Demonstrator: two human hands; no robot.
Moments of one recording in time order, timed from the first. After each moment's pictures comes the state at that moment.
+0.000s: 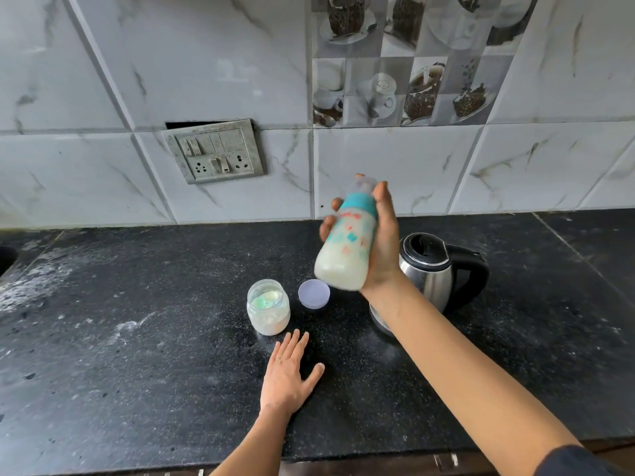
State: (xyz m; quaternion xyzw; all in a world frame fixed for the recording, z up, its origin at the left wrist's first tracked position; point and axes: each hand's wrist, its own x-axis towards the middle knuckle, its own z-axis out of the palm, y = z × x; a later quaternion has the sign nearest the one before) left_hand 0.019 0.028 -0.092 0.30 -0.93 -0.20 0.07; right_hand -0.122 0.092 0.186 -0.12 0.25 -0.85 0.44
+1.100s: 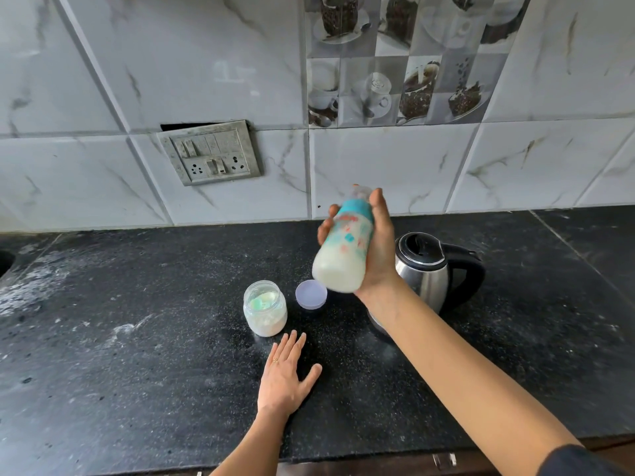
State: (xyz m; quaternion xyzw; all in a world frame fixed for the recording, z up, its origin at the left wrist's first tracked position) left_hand 0.018 0.029 -0.093 0.30 -0.93 -0.20 0.07; right_hand -0.124 0.097 0.178 -0.07 0.26 -0.84 0.47
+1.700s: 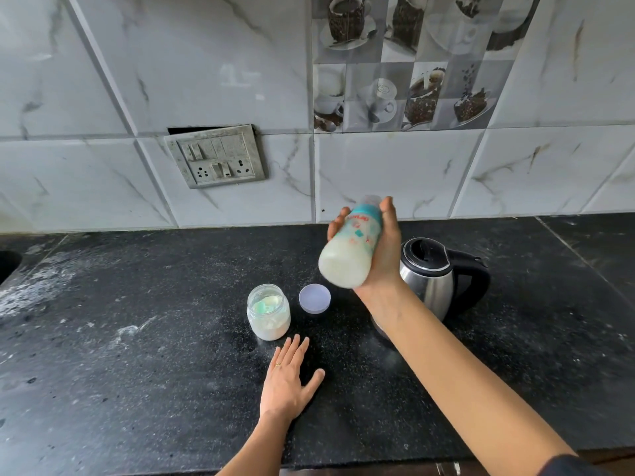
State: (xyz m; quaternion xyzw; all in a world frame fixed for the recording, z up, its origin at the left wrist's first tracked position) left_hand 0.018 0.029 -0.093 0.30 -0.93 -0.20 0.07; right_hand -0.127 0.094 0.178 -0.05 0.21 -0.86 0.47
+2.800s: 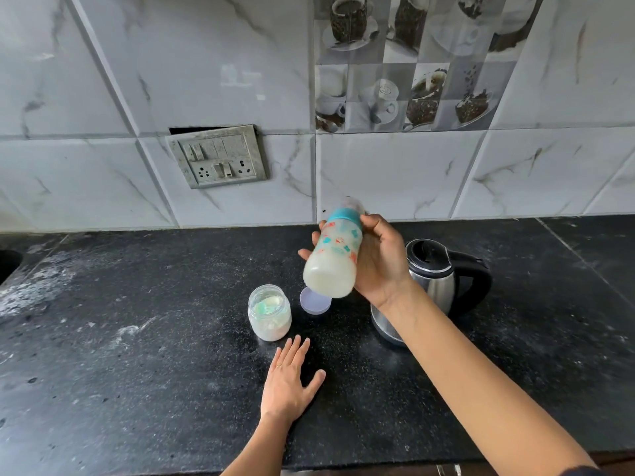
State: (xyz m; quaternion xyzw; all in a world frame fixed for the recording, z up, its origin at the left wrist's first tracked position) left_hand 0.018 0.029 -0.092 0.30 -0.93 -0.21 0.07; right_hand -0.136 0.099 0.168 -0.15 0.21 -0.80 0.55
